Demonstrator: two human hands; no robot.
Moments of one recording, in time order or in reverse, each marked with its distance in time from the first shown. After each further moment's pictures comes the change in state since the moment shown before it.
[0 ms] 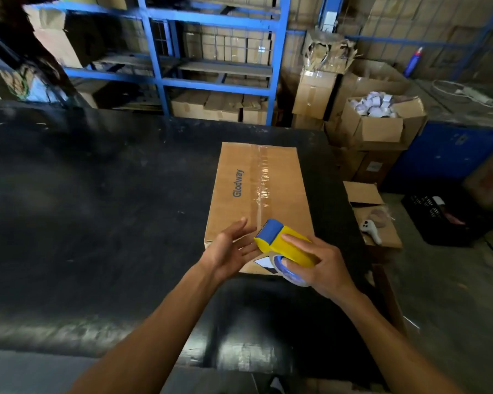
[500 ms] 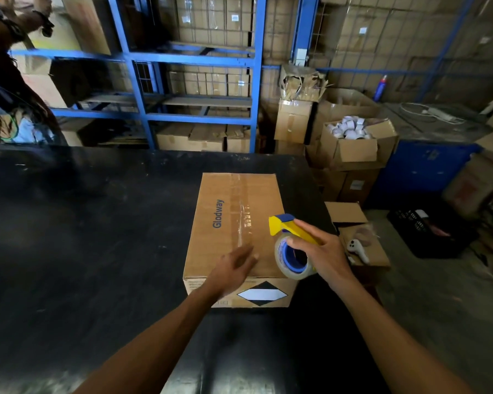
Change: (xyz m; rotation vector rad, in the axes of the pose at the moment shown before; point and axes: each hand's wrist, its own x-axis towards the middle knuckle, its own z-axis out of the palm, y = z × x) left_hand 0.069 -0.013 0.009 1.270 -0.062 0.459; right_hand 0.060 -0.006 -0.055 0.344 0.224 0.346
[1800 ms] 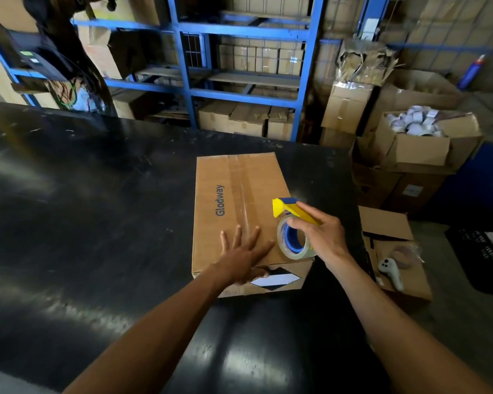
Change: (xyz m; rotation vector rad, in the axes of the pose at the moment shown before) left_hand 0.092 -0.008 0.031 1.030 -0.165 -0.034; right_hand 0.138 0.026 -0.003 -0.138 -0.099 0.016
